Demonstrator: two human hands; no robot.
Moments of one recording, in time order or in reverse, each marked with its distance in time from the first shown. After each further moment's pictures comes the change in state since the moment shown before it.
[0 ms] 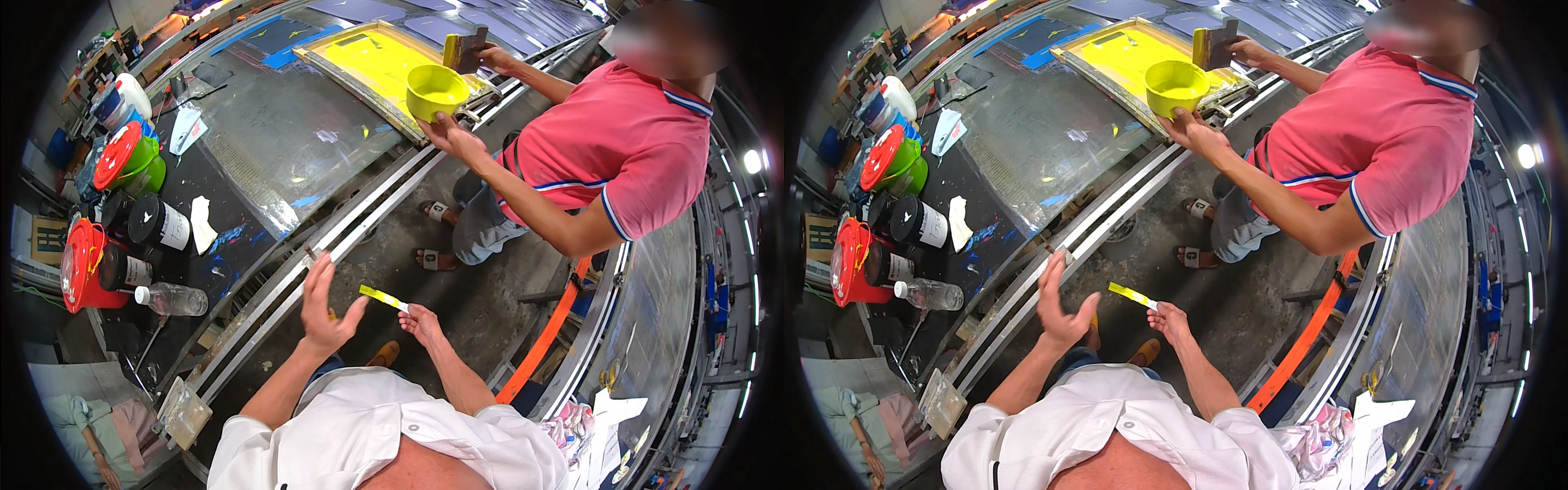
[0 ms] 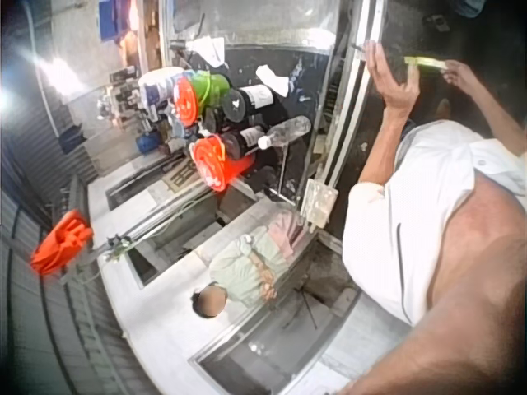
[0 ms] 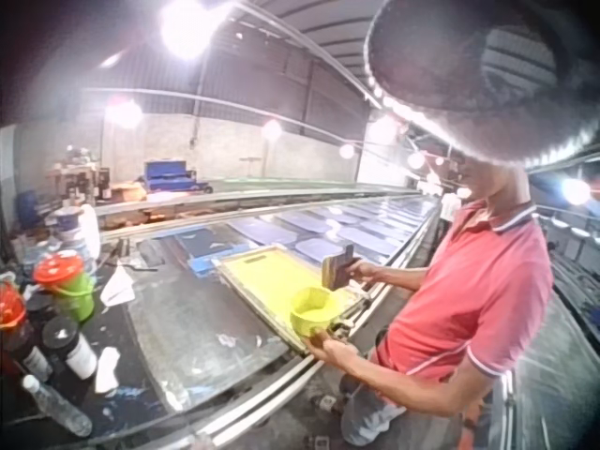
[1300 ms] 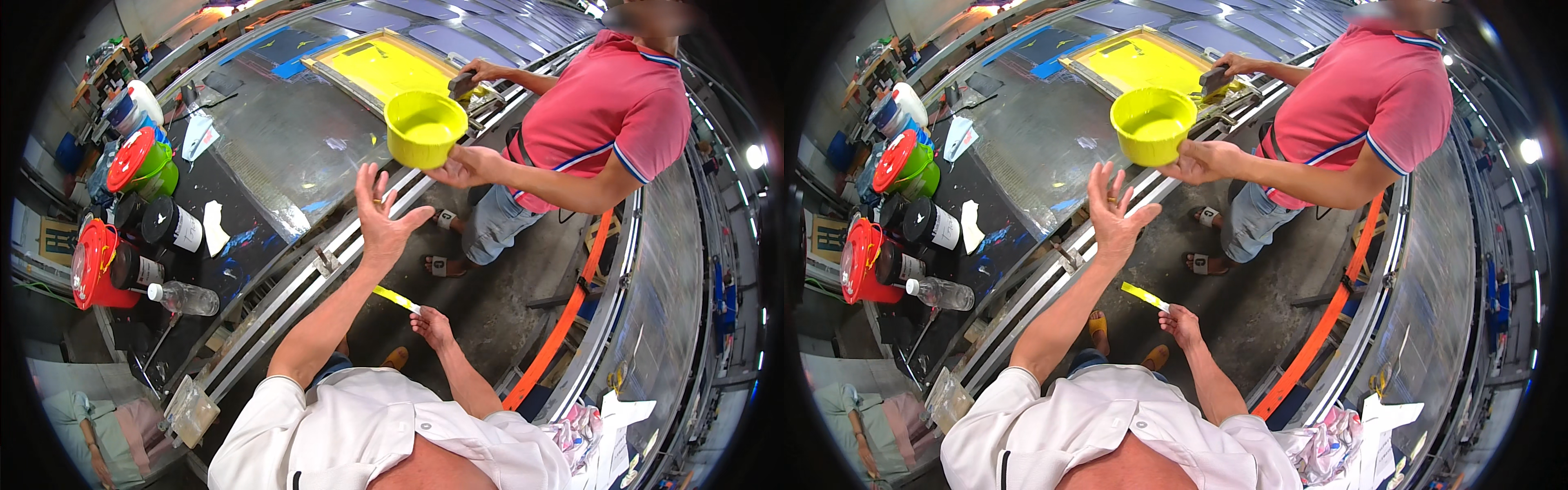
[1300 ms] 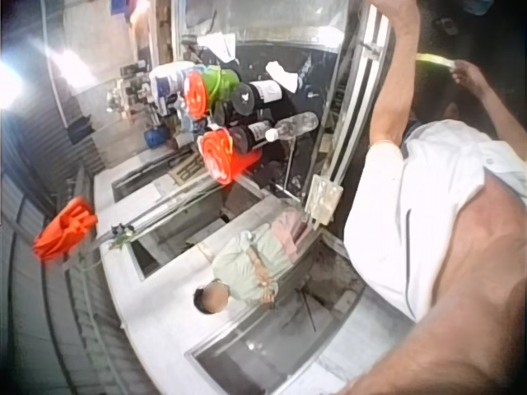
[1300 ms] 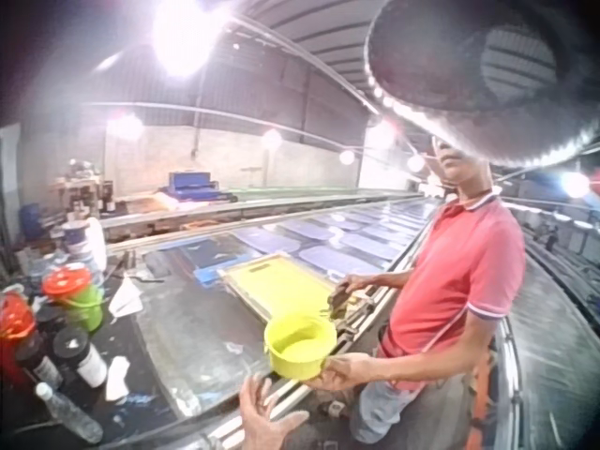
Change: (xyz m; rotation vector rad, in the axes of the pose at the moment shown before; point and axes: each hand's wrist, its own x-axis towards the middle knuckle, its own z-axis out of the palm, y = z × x) left_hand 0.116 -0.005 0.111 -0.768 0.172 -0.495; right_hand -0.008 -0.002 -0.006 0.042 -0.059 -0.101
